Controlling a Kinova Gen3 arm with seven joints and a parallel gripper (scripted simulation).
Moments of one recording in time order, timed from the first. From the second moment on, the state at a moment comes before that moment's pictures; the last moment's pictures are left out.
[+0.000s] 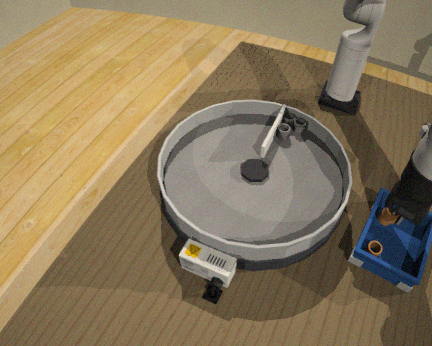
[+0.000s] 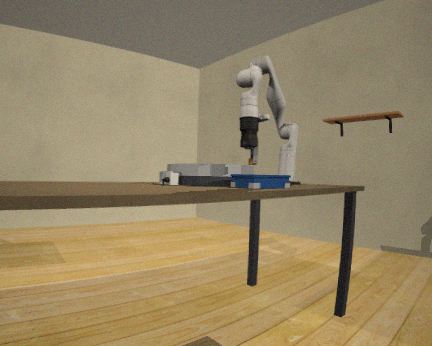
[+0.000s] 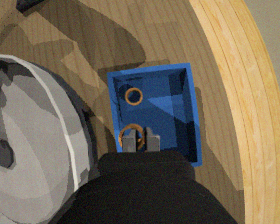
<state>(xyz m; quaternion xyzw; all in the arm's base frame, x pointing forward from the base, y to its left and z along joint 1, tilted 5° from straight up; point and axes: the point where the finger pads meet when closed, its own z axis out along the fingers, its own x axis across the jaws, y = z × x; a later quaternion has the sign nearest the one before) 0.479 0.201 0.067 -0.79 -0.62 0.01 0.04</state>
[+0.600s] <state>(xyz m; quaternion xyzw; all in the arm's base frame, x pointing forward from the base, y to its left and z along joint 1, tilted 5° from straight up) 0.476 0.203 0.038 -0.79 -0.62 0.01 0.04</state>
